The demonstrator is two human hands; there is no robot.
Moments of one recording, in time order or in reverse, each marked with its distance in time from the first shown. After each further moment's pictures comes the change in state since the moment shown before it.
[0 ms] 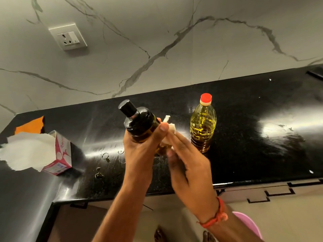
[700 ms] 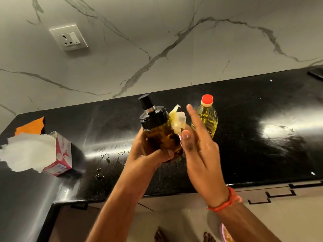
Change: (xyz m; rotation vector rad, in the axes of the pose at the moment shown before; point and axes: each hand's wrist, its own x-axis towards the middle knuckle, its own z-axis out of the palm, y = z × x) left_hand -0.008 0.002 -0.016 -0.065 -0.263 -0.242; right_hand 0.023 0.002 -0.015 0.173 0.024 0.227
